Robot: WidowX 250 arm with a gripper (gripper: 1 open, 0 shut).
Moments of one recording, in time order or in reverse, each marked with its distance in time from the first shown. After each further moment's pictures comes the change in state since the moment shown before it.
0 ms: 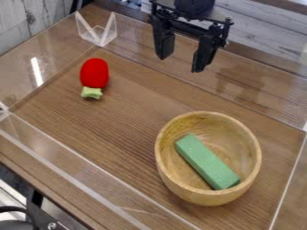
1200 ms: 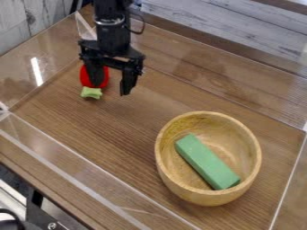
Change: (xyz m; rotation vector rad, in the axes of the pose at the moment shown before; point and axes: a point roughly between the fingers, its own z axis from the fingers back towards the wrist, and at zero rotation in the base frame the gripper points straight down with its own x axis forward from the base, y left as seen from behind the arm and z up) arm -0.013 0.116 -0.083 0.020 -0.025 0.229
